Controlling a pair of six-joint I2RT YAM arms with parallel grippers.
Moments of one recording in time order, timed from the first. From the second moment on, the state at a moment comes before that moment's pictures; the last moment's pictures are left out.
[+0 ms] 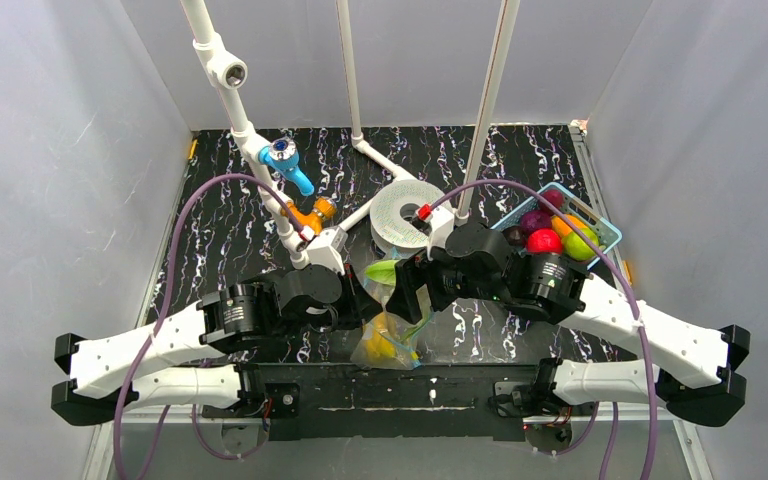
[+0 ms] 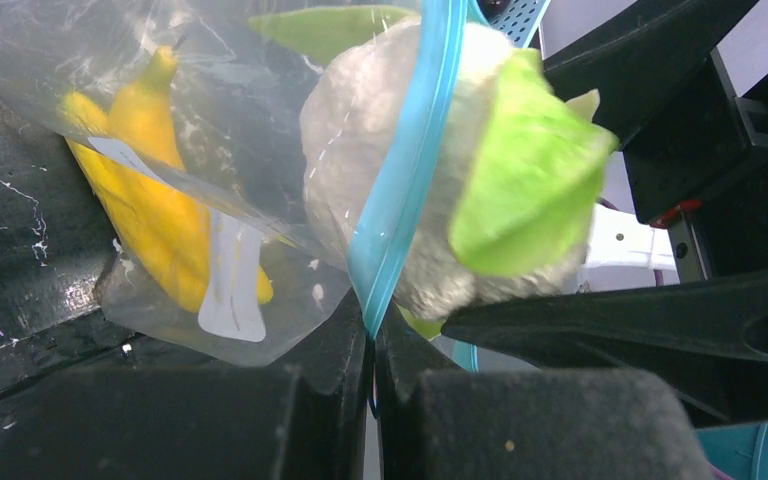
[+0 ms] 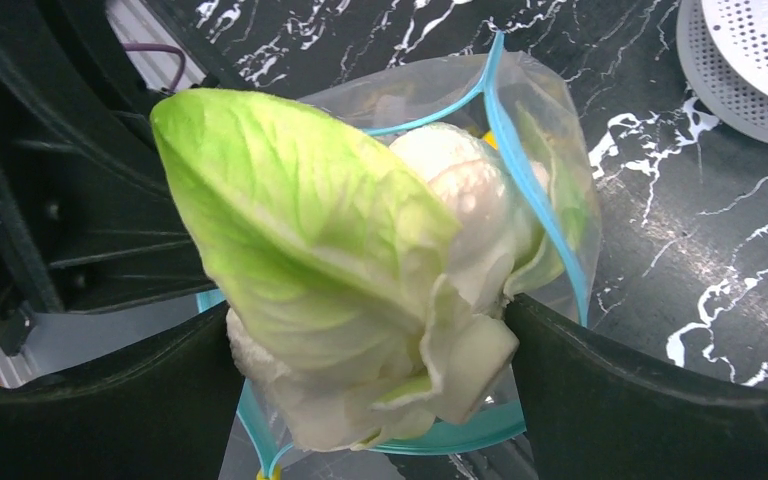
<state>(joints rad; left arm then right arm) -1.29 0.93 1.08 -0.78 -0.36 -1.09 1.16 1.07 1.21 -0.73 0.02 0.51</state>
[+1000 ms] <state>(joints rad) -1.29 0.94 1.08 -0.80 -0.35 -1.09 1.27 1.26 1.24 -0.78 0.23 0.41</state>
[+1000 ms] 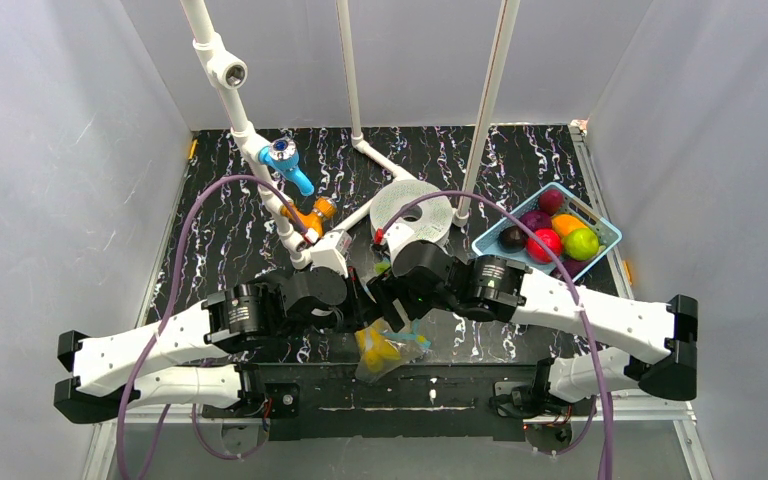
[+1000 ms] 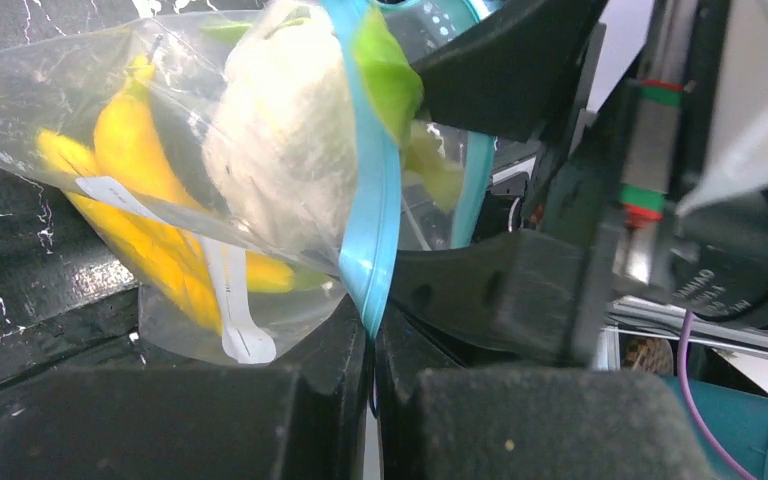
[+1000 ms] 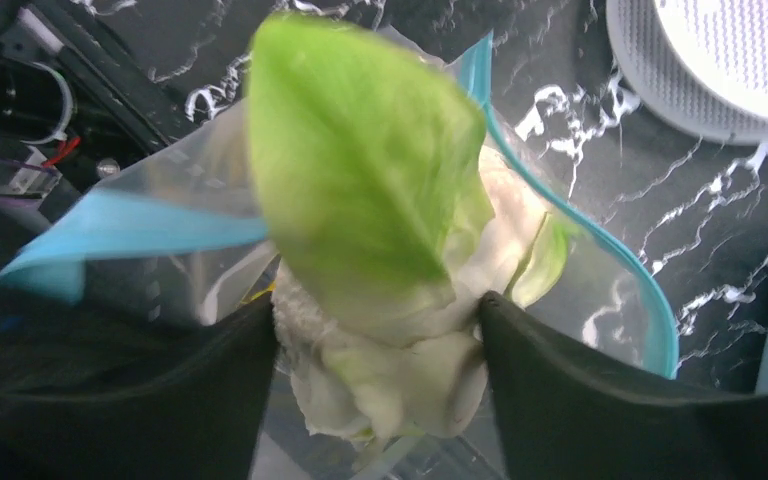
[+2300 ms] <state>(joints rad) -1.29 0.93 1.04 -0.76 -0.38 -1.14 0.35 0.98 0.91 -0.72 0.29 0.59</state>
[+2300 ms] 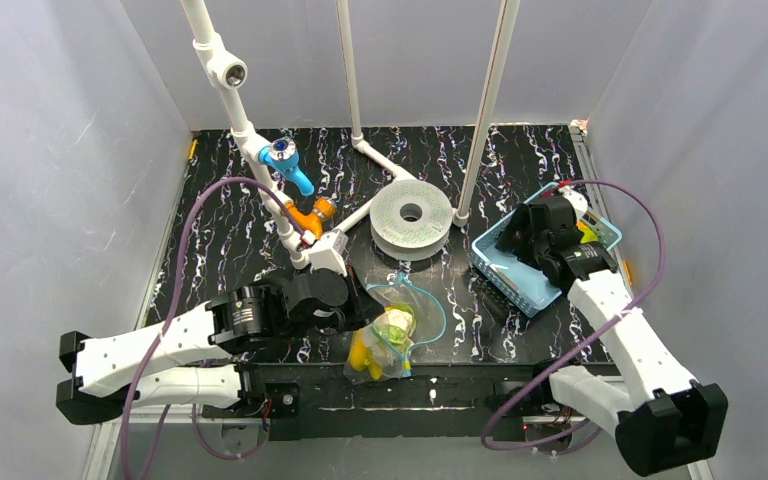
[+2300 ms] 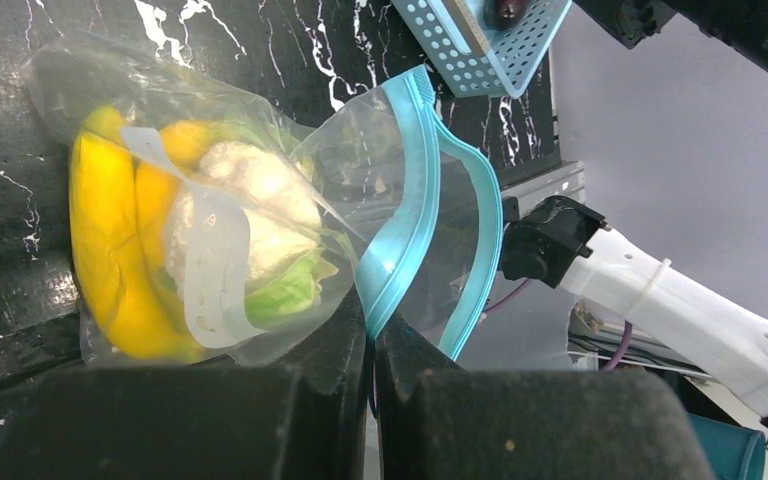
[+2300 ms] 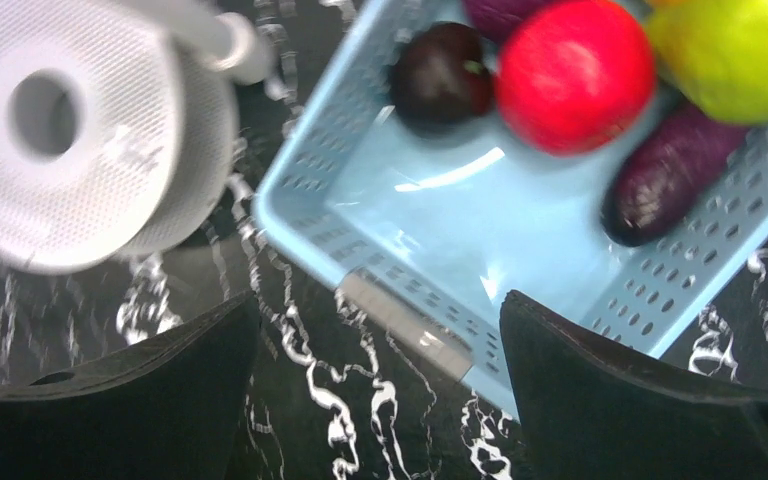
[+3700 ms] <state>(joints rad) -1.29 1.01 1.05 -0.77 -0.36 -1.15 0.01 1.49 0.89 -0.45 0.39 0.80</state>
